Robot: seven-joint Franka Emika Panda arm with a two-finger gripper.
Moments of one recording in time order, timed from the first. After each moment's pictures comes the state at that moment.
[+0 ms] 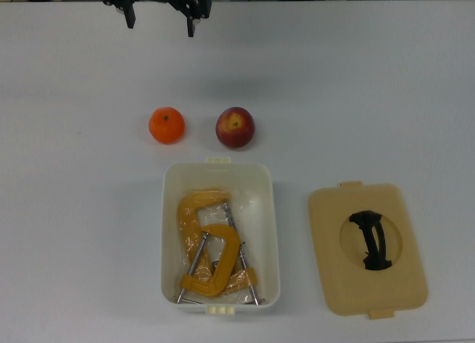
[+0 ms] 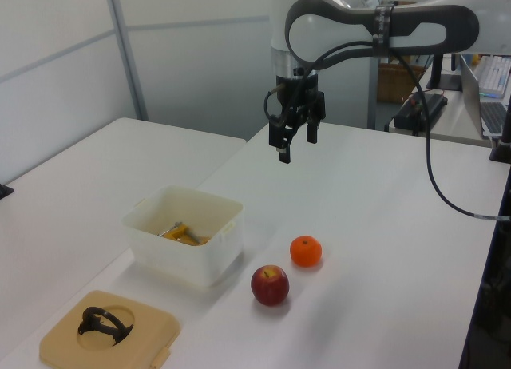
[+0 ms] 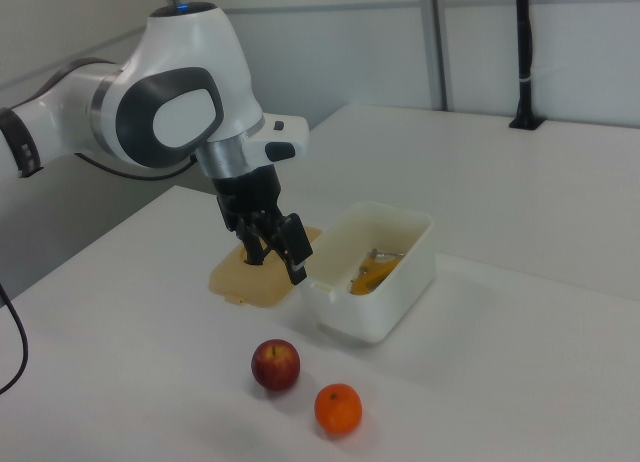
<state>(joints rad) 0.01 0.01 -0.04 -1.64 -0.02 1.68 0.12</state>
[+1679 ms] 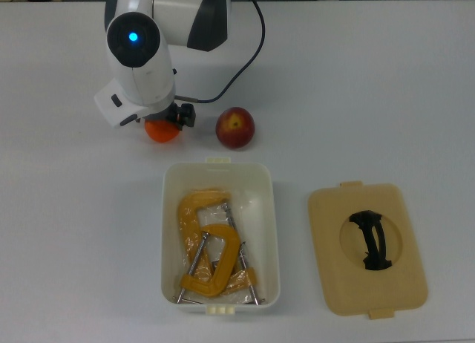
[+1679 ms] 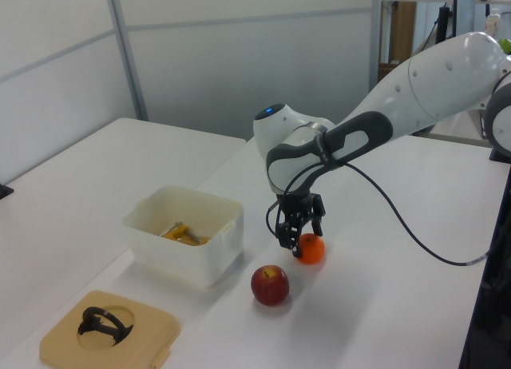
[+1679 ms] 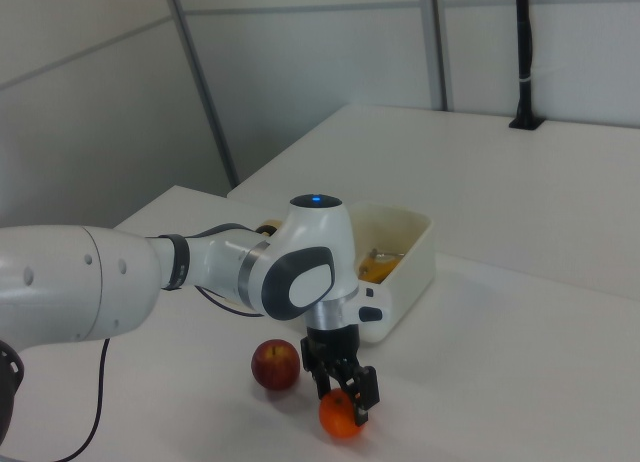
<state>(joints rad) -0.04 0.35 -0.04 -1.84 -0.06 2.00 0.12</state>
